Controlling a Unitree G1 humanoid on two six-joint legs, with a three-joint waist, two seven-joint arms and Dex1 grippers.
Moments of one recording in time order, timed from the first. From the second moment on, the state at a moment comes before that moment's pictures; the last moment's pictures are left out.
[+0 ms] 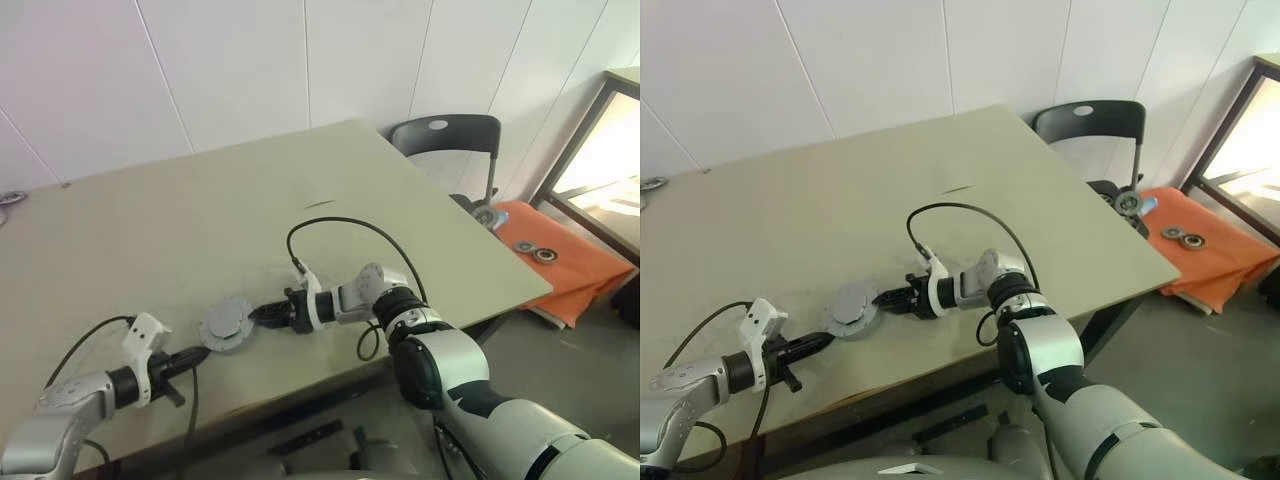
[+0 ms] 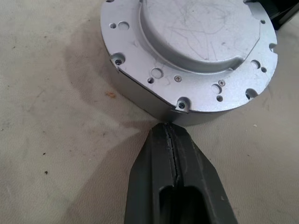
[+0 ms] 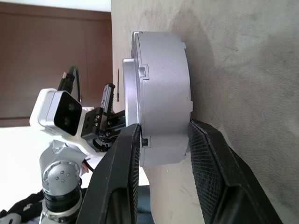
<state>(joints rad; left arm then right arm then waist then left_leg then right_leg) 0.26 0.68 0.22 -0.15 -0.47 0.52 -0.86 -0.98 0.12 -0.19 1.14 0.41 1.20 0.73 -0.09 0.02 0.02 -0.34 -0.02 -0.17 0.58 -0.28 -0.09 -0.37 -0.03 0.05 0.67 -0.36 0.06</state>
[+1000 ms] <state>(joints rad) 0.03 0.42 0.18 0.04 -0.24 0.44 -0.71 -0.97 0.12 -0.23 1.17 0.36 1.22 0.70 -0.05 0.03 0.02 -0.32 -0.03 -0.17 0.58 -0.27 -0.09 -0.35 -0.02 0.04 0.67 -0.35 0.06</state>
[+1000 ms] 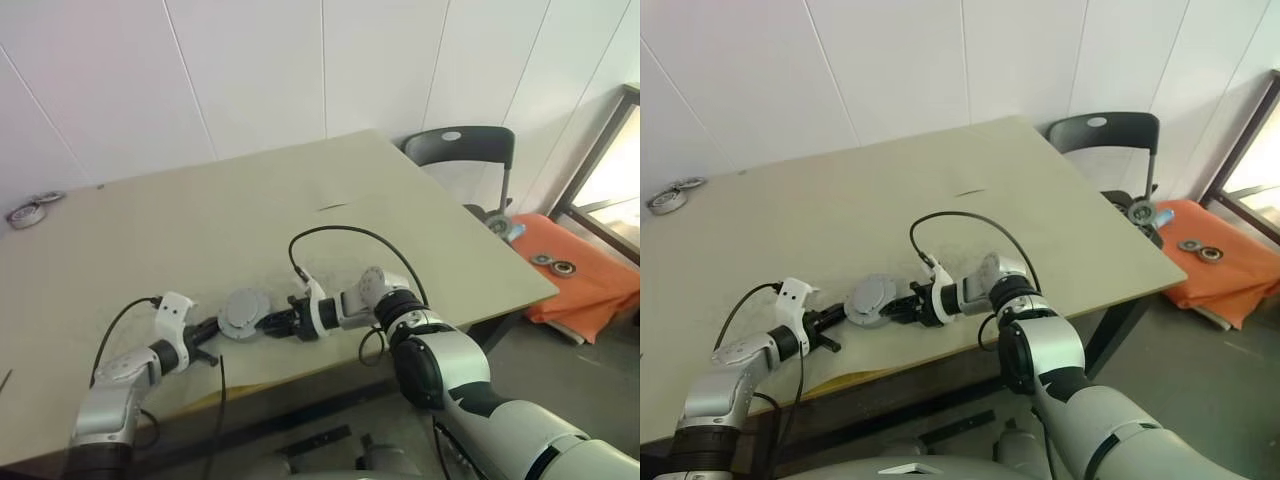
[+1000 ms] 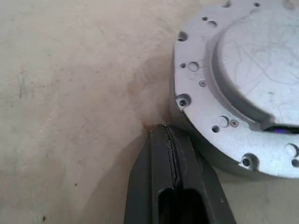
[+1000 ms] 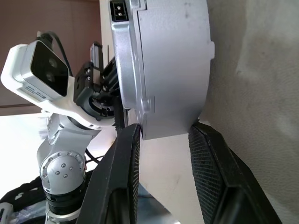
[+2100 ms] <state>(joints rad) 0.05 0.39 0.17 0.02 -0.22 0.45 -0.70 -0.97 0.12 -0.28 1.23 0.38 0.91 0.60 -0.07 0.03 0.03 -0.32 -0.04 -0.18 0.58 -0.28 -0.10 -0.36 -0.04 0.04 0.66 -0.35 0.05</state>
